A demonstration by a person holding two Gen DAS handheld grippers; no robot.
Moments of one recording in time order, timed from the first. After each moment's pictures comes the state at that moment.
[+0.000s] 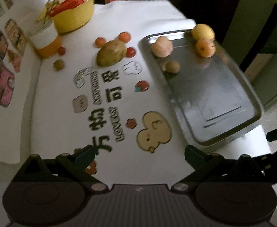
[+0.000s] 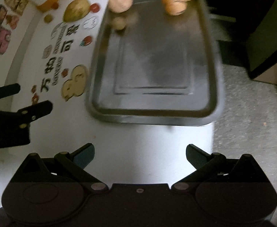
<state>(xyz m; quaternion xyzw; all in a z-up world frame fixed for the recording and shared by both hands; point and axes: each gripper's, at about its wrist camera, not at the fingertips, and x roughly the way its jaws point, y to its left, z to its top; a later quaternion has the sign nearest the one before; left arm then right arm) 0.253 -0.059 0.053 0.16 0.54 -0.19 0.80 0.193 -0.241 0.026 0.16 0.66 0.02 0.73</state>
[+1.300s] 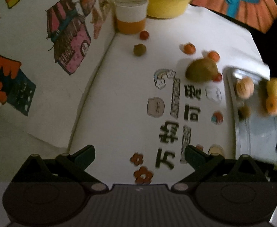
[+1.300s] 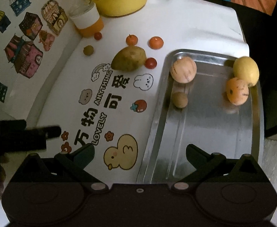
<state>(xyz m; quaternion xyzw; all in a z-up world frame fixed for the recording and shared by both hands) 0.327 0.028 0.061 0.01 0.58 -0.02 0.82 0.290 -0.171 0.064 0.09 0.57 0.07 0.81</state>
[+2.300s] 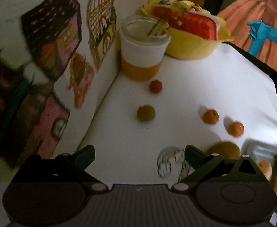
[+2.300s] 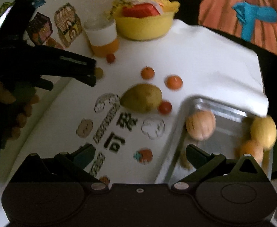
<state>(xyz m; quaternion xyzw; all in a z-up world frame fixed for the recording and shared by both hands) 0.463 0.029 0.034 -0.05 0.53 0.02 0.85 0.351 -0.141 0.055 0.01 0.49 0.12 0.86</state>
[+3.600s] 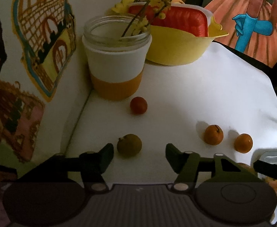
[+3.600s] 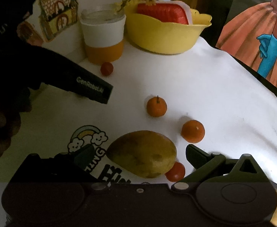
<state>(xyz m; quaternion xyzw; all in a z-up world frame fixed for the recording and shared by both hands) 0.509 0.014 -0.009 -0.02 0.50 -0.05 0.86 0.441 -0.097 -0.002 -0.09 0.47 0.11 0.87</state>
